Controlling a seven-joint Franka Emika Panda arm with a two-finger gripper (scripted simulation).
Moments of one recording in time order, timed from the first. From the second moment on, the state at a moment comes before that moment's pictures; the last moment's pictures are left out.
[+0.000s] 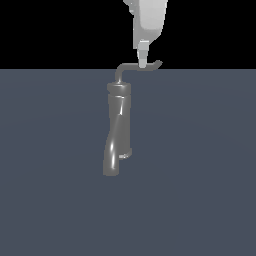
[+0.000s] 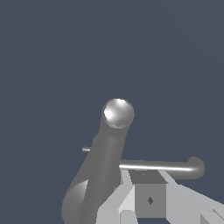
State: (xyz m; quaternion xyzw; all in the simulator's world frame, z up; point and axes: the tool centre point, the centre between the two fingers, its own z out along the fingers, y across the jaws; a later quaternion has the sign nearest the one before) arm -0.057 -0.033 0.301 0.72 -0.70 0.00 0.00
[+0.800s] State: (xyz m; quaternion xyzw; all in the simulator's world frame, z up) arm -0.041 -0.036 0.302 0.71 -0.70 -0.03 0.02
